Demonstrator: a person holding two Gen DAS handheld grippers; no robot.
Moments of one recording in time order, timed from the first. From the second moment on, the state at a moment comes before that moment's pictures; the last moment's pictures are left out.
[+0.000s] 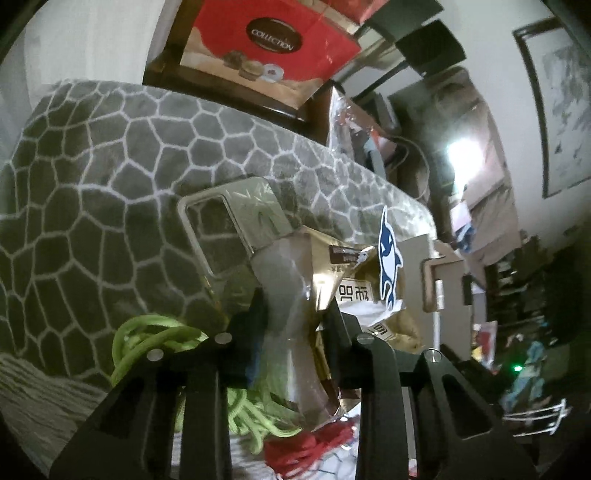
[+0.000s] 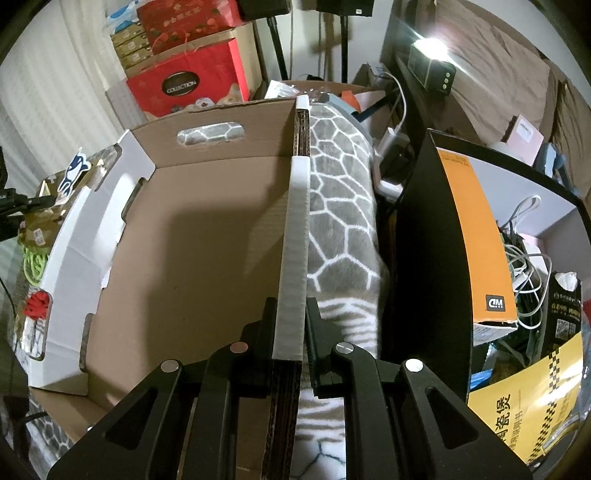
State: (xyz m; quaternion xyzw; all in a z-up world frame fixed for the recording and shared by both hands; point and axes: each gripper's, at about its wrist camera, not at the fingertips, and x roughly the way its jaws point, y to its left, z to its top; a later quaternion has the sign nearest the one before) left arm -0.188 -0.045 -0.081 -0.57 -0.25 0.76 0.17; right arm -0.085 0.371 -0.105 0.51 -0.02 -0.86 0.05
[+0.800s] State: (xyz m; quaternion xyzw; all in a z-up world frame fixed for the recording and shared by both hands) left arm -0.184 -0.016 -0.019 -0.53 -0.29 0.77 0.21; right arm -0.082 0.377 -0.098 0.52 -0.02 -0.86 0.03
